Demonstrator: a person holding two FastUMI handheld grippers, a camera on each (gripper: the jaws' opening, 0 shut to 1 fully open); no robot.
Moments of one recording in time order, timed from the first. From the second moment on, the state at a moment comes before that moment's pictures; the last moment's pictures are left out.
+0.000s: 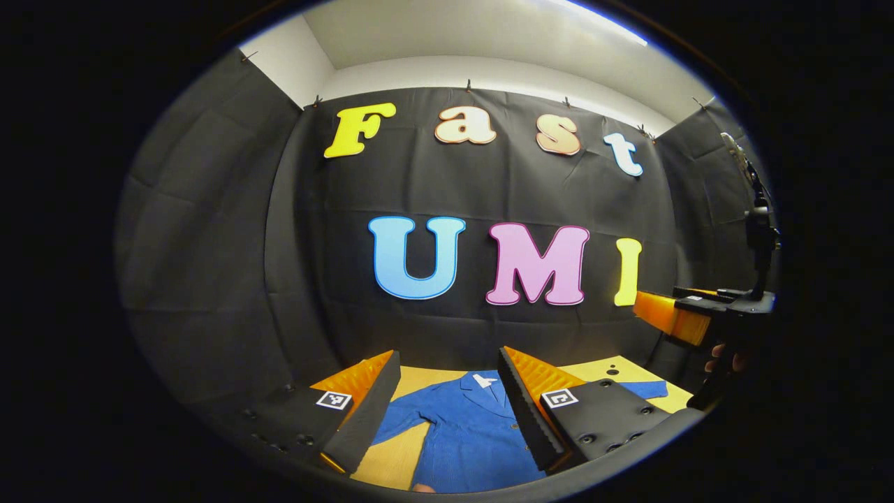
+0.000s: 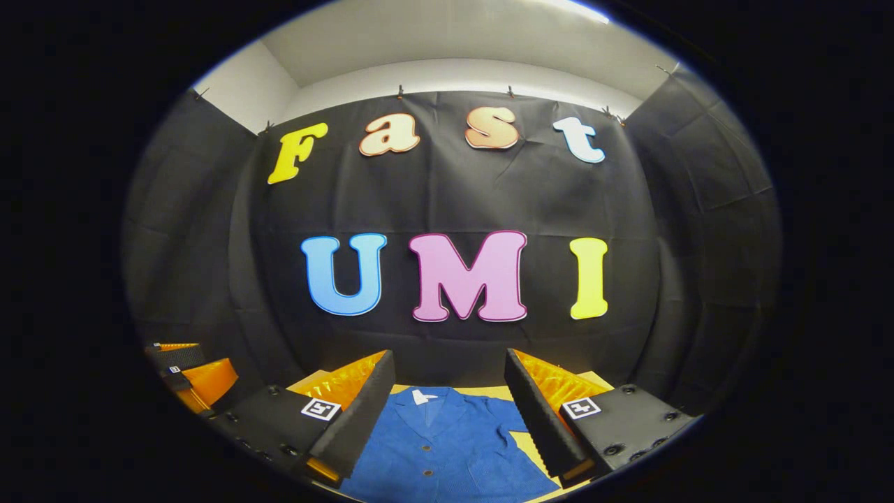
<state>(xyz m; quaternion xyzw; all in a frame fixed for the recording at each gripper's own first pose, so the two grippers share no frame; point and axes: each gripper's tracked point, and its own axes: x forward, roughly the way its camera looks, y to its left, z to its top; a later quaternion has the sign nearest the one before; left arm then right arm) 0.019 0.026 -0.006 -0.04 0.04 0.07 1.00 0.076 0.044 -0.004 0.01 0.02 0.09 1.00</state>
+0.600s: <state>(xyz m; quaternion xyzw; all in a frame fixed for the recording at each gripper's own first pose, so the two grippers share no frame) 0.009 0.035 -0.002 -0.05 0.02 0.07 1.00 0.049 0.052 -0.003 0.00 0.01 0.09 1.00</state>
